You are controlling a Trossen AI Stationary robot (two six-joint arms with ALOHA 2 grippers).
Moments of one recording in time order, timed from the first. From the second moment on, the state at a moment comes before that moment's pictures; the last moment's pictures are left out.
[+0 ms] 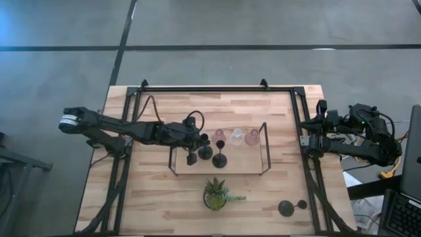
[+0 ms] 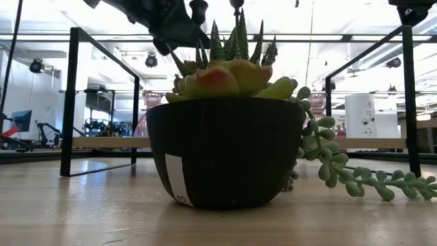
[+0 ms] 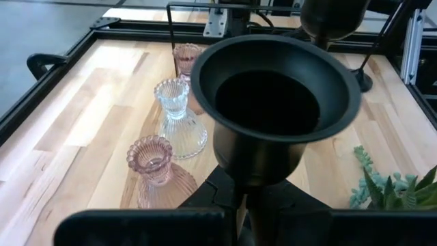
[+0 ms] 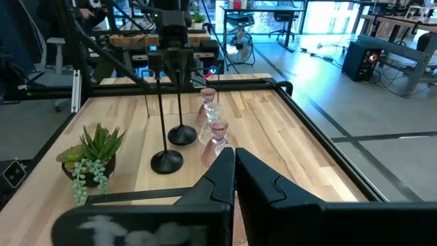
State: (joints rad) left arm -0.09 1.32 0.93 -0.04 -0.16 -0.10; right arm -0.23 0.14 0.79 -0.85 -0.12 -0.01
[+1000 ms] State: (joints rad) left arm -0.08 1.41 0.93 0.04 -0.18 -0.11; right arm -0.23 0.14 0.79 -0.86 -0.12 -0.01
